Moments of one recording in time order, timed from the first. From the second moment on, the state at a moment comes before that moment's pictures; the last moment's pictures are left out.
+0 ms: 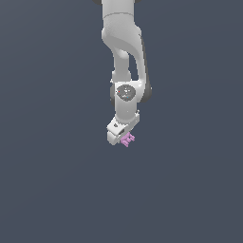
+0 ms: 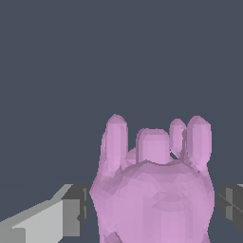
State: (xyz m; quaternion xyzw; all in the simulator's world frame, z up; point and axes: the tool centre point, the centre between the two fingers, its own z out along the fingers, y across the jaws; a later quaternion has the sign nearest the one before) arm -0.047 0.016 0.048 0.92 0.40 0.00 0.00
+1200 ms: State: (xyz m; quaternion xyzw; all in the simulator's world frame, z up) arm -0.034 0.008 0.071 0.92 0.40 0.01 0.00
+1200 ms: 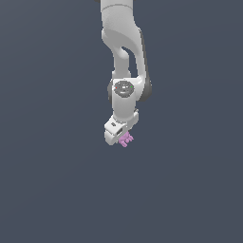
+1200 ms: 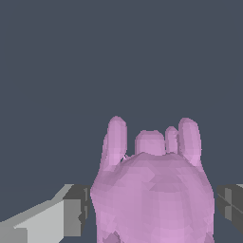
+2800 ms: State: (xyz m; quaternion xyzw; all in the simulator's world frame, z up) arm 0.067 -0.088 0.297 0.92 0.40 0.00 0.00
